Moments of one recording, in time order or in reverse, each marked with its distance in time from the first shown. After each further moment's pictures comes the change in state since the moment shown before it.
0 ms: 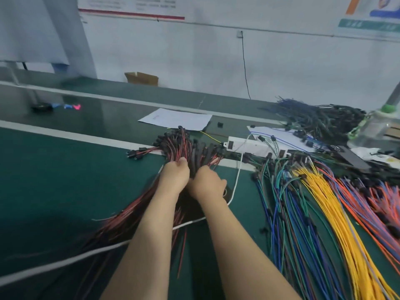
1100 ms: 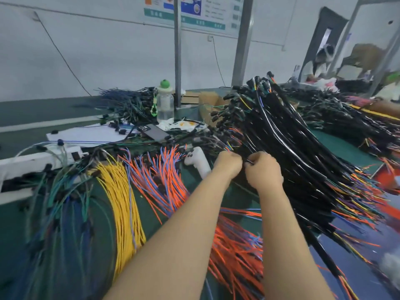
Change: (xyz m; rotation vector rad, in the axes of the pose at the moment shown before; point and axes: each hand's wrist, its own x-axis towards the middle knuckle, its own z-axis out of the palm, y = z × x) left_hand -0.302 0.161 0.416 -0.168 -1.148 0.113; right_hand -0.160 0.428 -0.267 0.124 0.727 0.785
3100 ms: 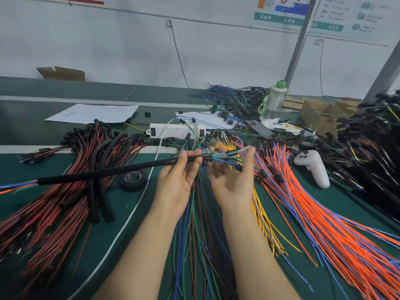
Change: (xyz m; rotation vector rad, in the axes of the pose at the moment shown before) left_hand -0.194 -0.081 -0.286 -0.812 0.469 0.553; right_hand -0.212 -0.169 0.142 1.803 -0.965 0.406
